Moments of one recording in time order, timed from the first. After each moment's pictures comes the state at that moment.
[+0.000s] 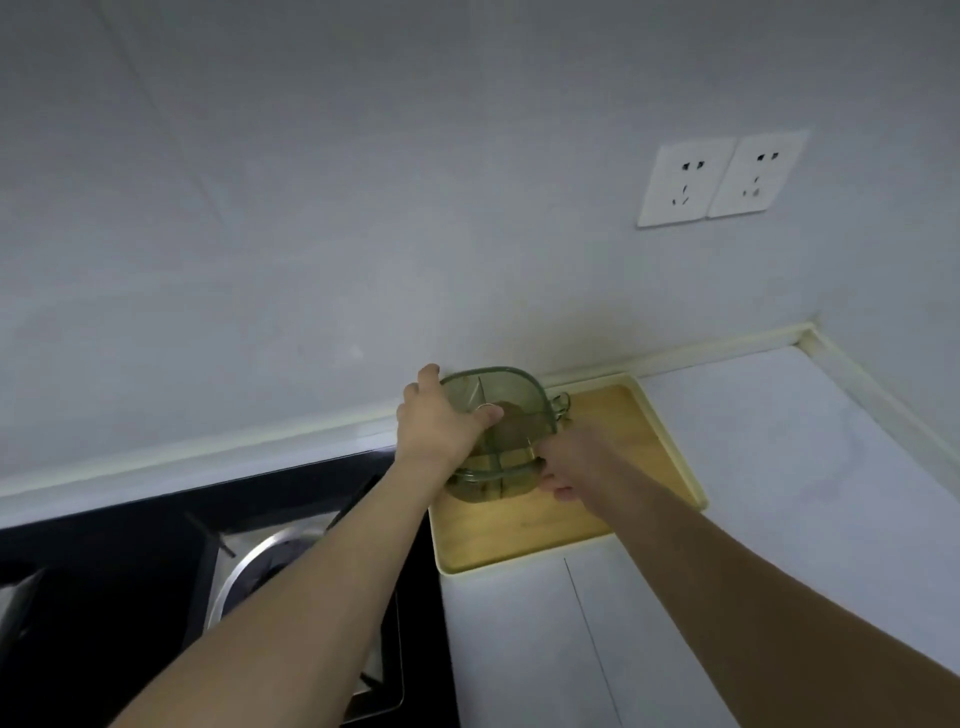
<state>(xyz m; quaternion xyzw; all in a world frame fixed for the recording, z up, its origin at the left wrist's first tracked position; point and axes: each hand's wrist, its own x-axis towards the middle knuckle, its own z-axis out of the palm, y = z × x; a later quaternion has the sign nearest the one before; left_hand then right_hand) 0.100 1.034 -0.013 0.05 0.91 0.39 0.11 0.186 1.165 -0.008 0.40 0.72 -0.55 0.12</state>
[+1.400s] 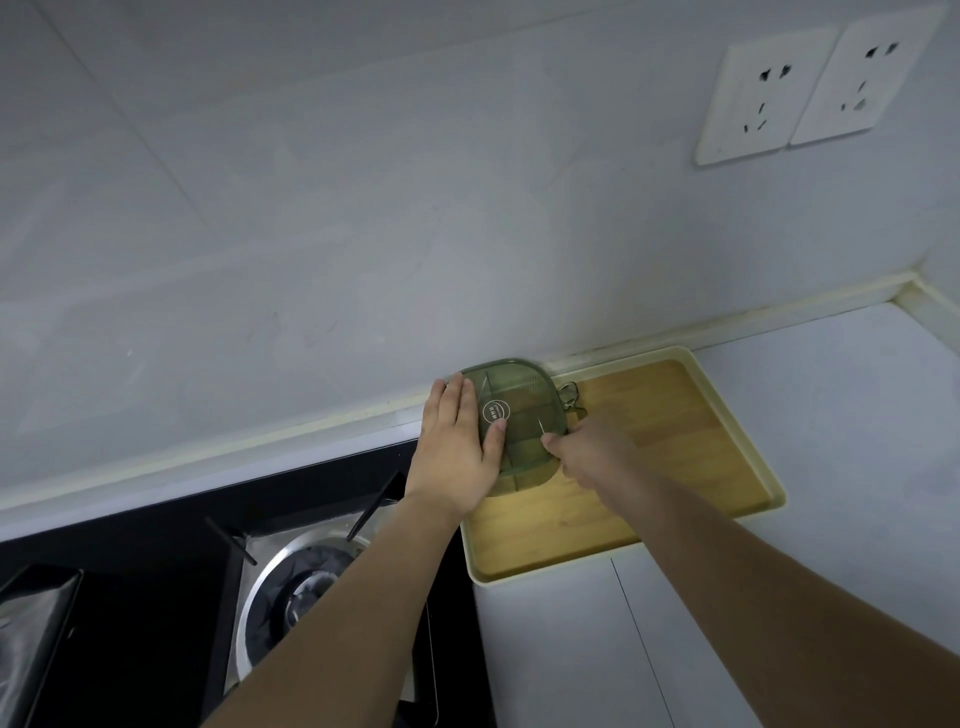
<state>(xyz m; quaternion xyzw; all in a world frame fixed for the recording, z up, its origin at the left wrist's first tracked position) 0.090 1.010 -0.087 0.24 0.95 0.21 0.05 0.144 1.165 -0.070 0.39 0.77 -0.47 0.17</state>
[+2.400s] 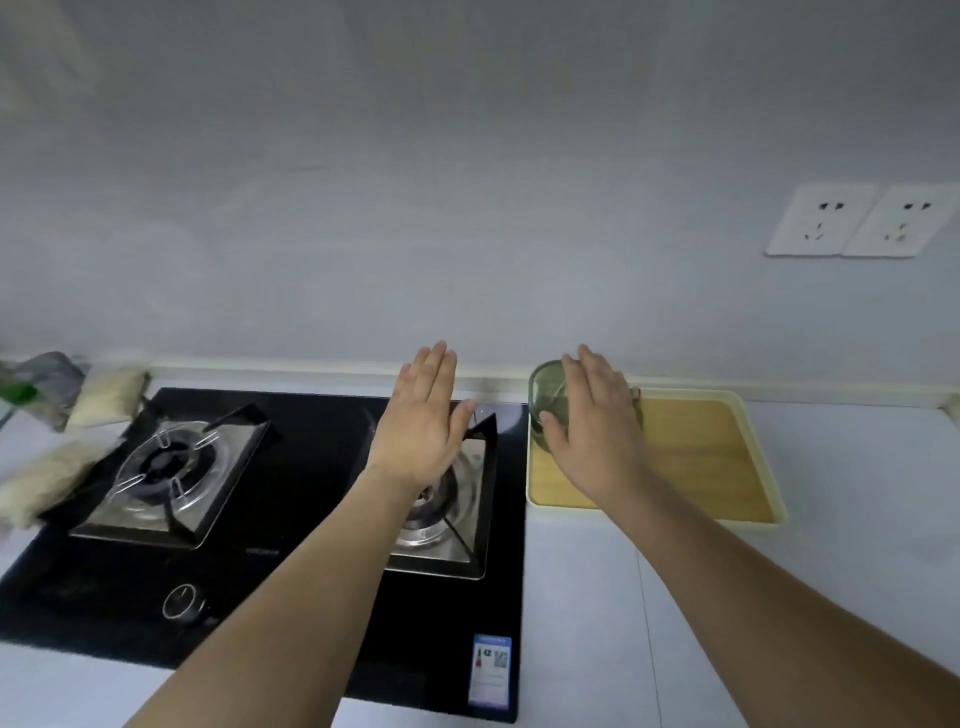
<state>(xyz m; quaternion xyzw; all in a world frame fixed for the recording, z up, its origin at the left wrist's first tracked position) 0.194 0.872 0.028 0.19 0.97 0.12 -0.11 0.236 1.083 0.040 -0.02 0.98 -0.18 -0.13</state>
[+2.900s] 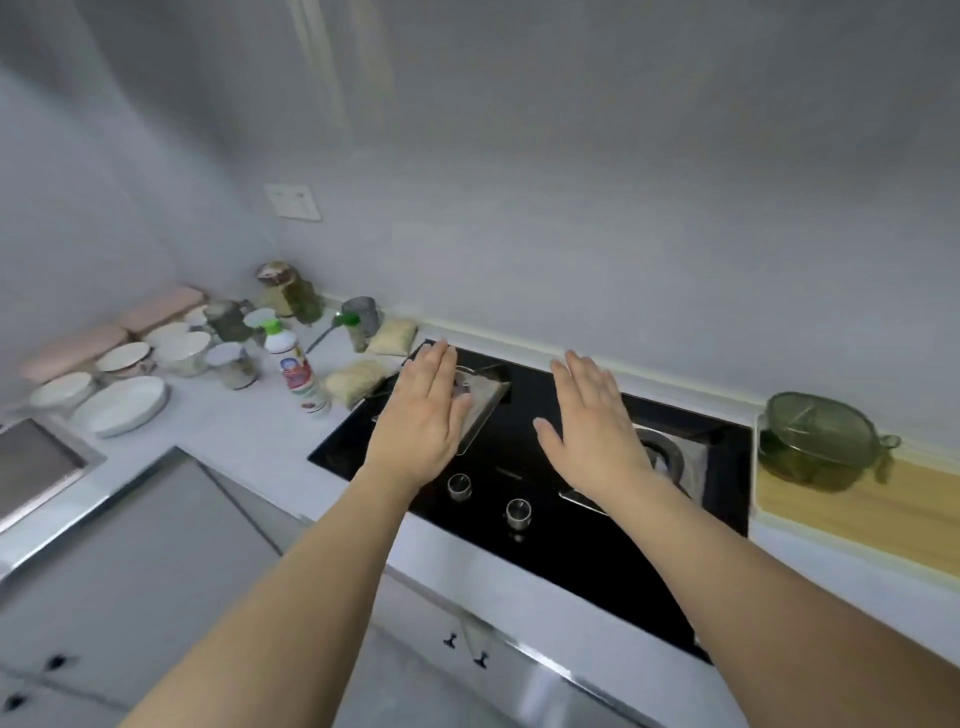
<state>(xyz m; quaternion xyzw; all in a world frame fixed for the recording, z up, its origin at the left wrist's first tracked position) 0.388 0.578 0.103 0.03 0.97 0.11 -0.21 0.354 0.788 0.109 -0.25 0.95 -0.17 -0.11</state>
